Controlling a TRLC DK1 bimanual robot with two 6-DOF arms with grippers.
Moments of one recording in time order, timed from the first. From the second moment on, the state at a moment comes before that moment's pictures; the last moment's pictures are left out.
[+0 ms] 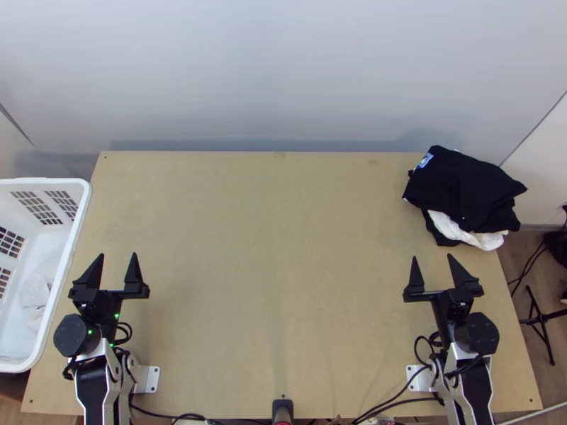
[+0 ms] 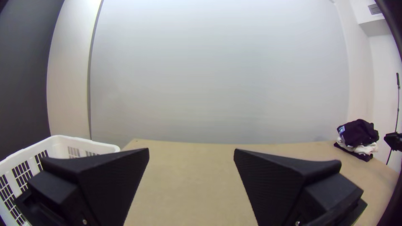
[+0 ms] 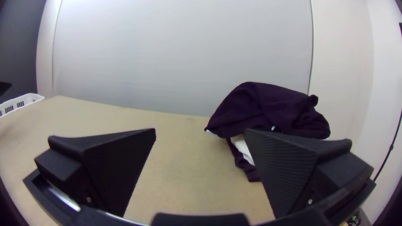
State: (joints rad) left arm 0.29 0.00 0.00 0.04 0.24 -0.05; right arm 0.07 0.00 0.01 -0.01 0.02 -0.06
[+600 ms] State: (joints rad) left arm 0.31 0.00 0.00 0.04 0.22 -0.07; right arm 0.07 0.00 0.01 -0.01 0.02 -0.03
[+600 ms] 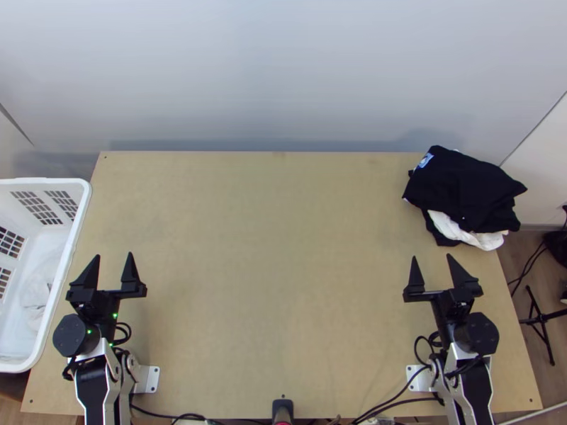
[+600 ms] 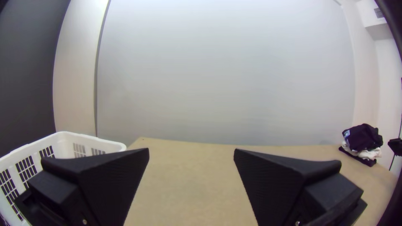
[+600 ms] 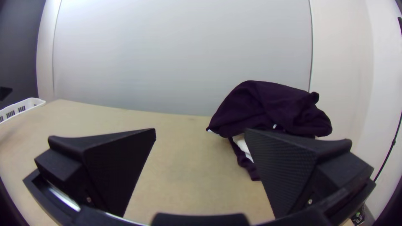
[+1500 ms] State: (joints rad) left arm 0.25 0.67 0.70 -0.34 0.14 0.03; right arm 0.14 0.52 0.48 0.01 0.11 -0.09
